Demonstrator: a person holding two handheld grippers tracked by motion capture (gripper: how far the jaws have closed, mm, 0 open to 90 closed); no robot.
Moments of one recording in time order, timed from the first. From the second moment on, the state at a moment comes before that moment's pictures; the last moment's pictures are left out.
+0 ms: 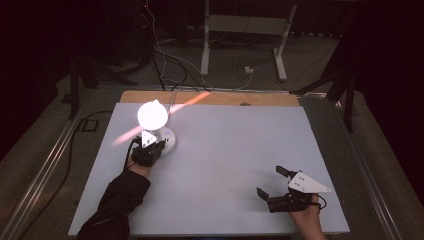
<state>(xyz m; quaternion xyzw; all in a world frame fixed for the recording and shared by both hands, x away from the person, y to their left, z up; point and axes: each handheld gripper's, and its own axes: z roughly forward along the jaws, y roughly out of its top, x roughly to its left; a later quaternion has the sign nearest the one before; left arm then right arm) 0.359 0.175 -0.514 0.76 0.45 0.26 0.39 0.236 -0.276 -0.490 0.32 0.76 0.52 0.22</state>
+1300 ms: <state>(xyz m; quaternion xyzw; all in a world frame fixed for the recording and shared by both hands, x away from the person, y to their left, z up) 0.334 0.199 -0.468 0.75 0.45 0.17 0.45 0.234 -0.277 -0.489 0.32 0.76 0.53 0.22</state>
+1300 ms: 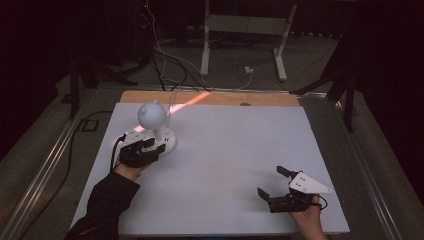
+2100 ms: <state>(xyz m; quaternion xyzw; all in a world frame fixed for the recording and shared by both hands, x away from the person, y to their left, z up) 0.296 0.216 -0.479 0.78 0.40 0.14 0.46 0.237 -0.275 -0.490 0.32 0.76 0.52 0.22</state>
